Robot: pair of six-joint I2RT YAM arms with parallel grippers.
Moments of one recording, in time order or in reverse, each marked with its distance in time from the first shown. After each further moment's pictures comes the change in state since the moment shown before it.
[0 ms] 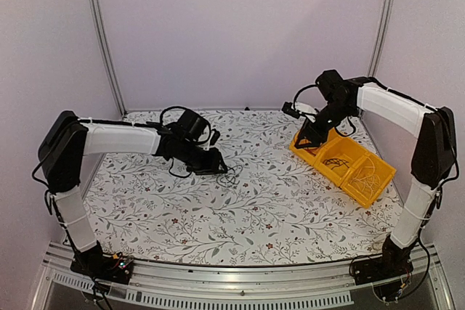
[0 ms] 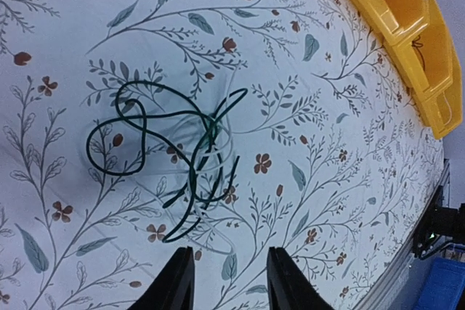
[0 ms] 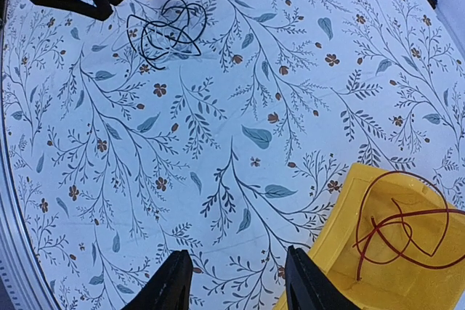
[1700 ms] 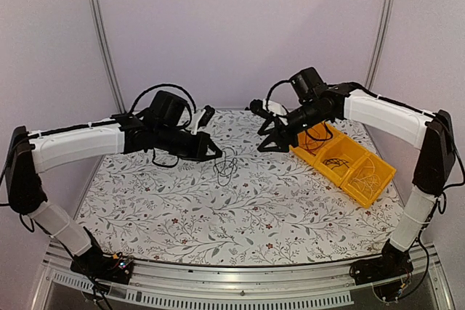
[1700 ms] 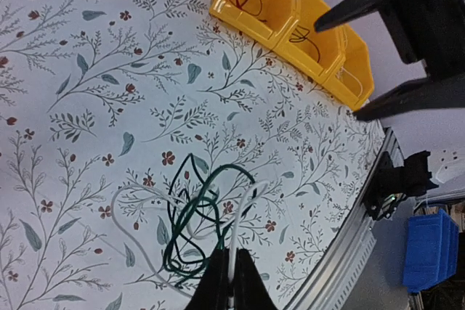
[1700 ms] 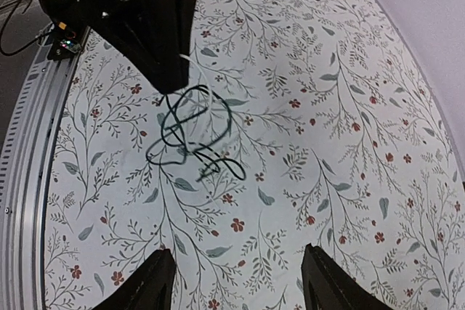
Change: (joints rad) left arm -0.030 -0.283 -0.041 -0.043 0.089 0.095; right arm 0.202 -0.044 -0.052 0.290 -0.174 0.008
